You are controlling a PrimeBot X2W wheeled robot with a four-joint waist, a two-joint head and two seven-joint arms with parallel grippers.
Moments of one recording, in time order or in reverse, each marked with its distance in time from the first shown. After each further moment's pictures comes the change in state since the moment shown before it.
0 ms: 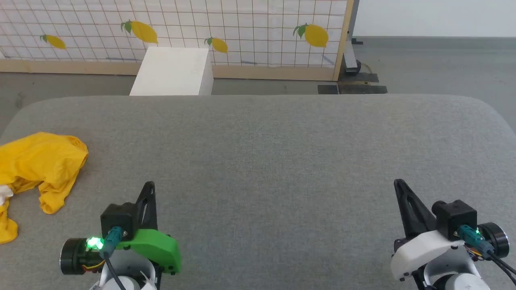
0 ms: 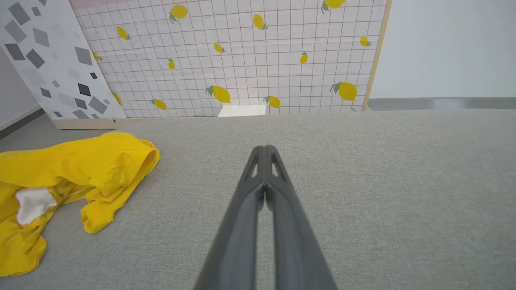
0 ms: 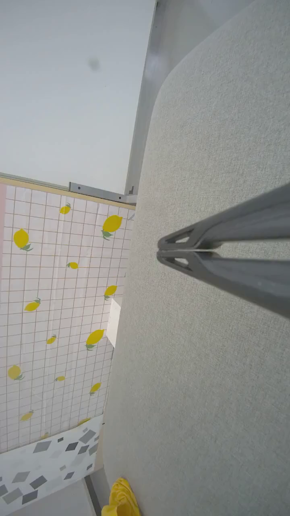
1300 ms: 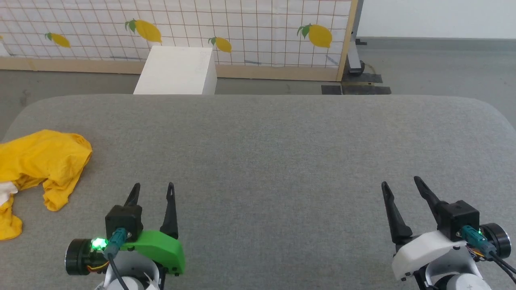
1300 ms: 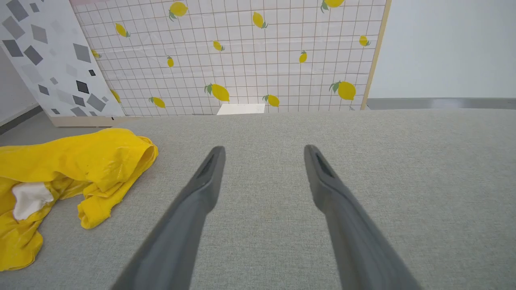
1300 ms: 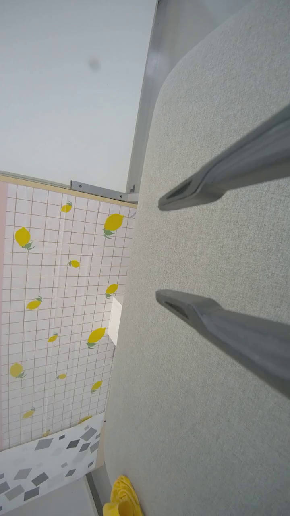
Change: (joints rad) left arm -0.001 0.000 -0.017 0.016 -0.010 0.004 -0.014; right arm 0.000 0.000 -0.007 0.002 0.003 0.000 -0.008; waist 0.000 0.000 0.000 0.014
